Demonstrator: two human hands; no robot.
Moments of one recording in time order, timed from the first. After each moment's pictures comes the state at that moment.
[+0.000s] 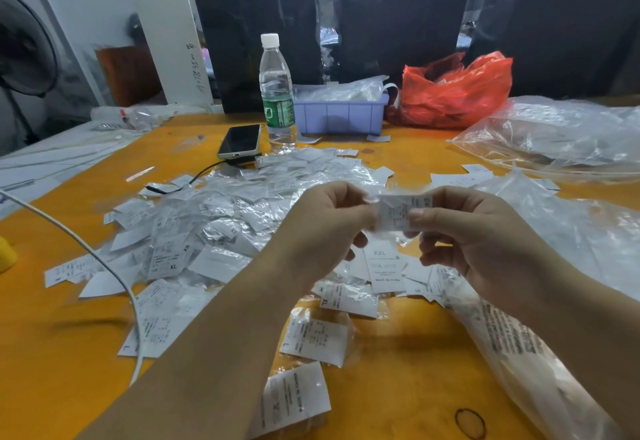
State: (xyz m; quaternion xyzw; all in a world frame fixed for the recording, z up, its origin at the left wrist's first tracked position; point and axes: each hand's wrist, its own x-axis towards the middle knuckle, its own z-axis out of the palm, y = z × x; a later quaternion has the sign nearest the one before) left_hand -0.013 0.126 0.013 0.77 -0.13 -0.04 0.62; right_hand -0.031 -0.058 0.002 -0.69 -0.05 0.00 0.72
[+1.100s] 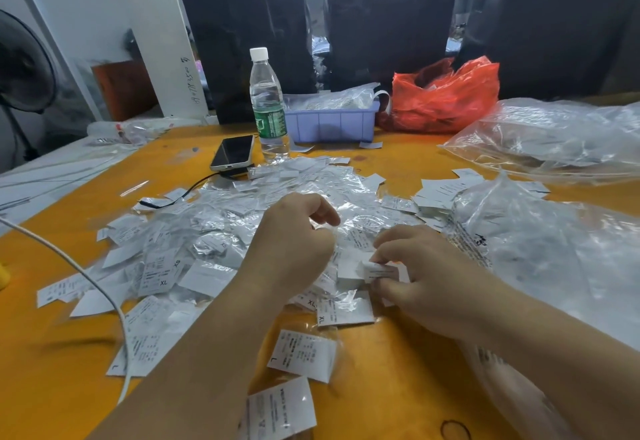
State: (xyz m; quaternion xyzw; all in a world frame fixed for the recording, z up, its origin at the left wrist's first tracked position) left_hand -0.008 0.133 0.008 0.91 -0.11 0.13 0.38; right_hand -0.035 -0.047 -0.017 -0.96 -0.18 -0.07 0.22
